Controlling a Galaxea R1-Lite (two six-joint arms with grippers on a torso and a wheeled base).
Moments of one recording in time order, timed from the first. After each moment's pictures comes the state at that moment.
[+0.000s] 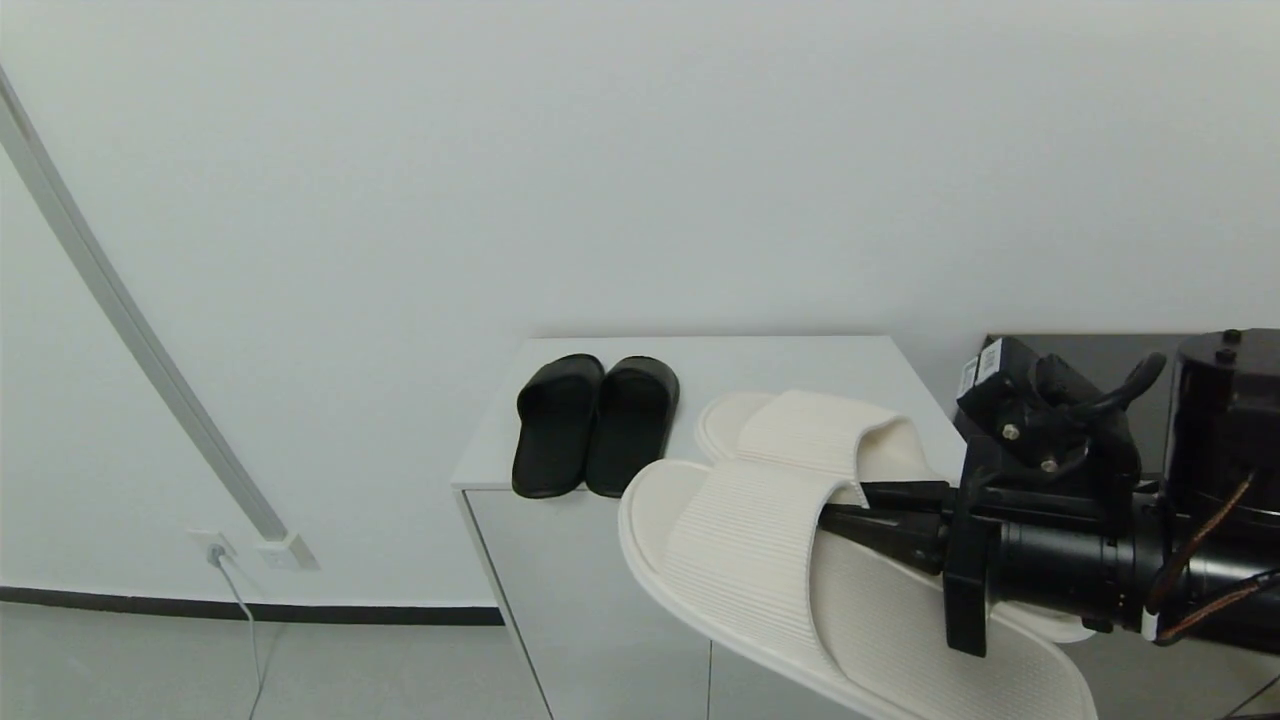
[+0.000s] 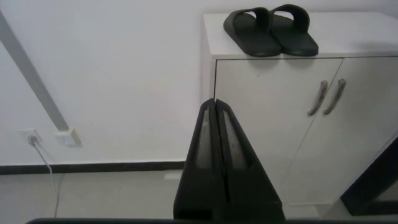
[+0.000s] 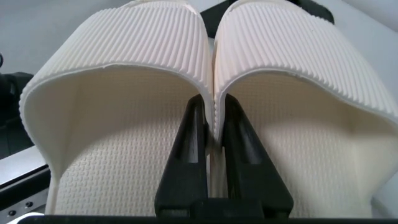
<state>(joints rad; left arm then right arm) 0.00 0.00 0.00 0.00 0.01 0.01 0.72 1.43 -0.68 -0.53 0.27 -0.15</state>
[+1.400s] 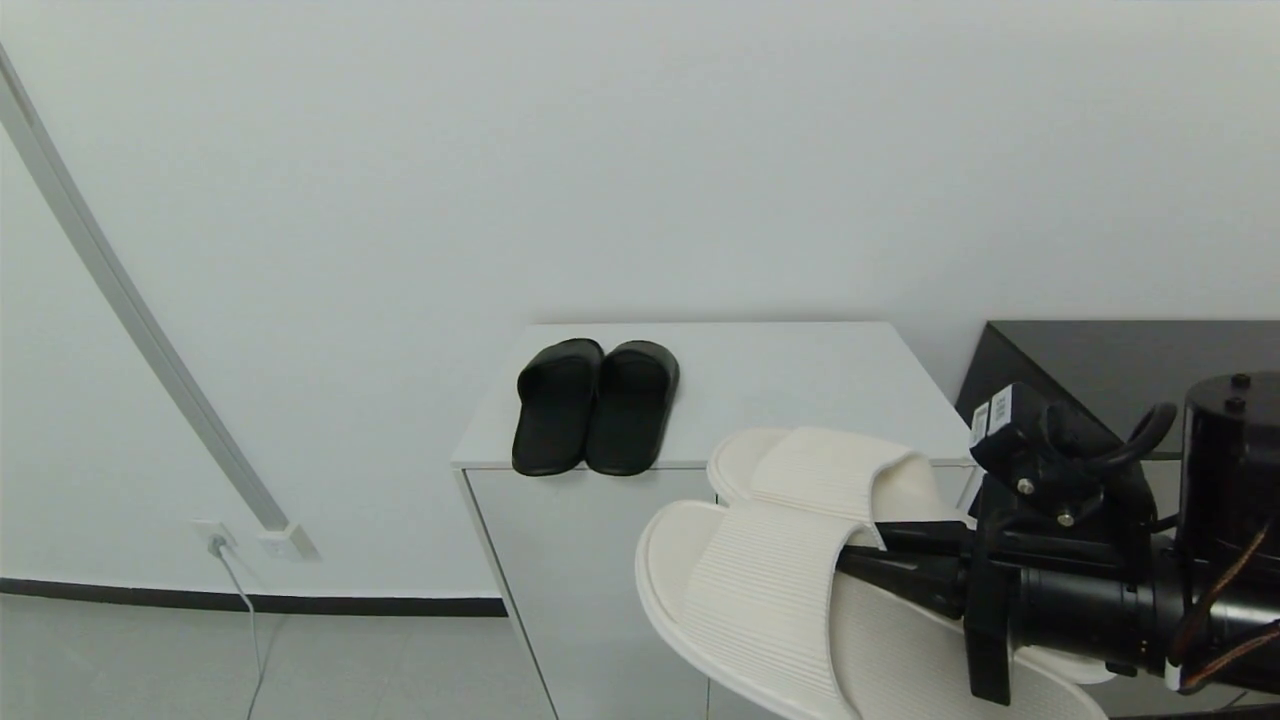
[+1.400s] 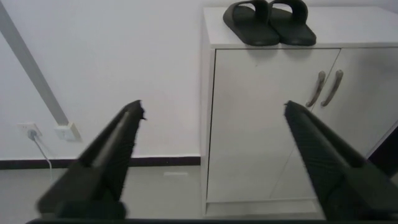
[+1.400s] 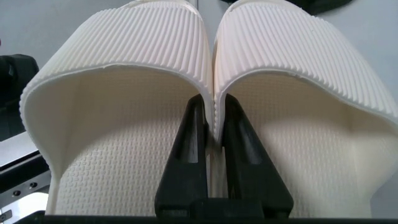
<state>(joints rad) 0.00 0.00 0.00 0.00 0.01 0.00 0.73 1.41 -0.60 -0.53 0.27 -0.16</state>
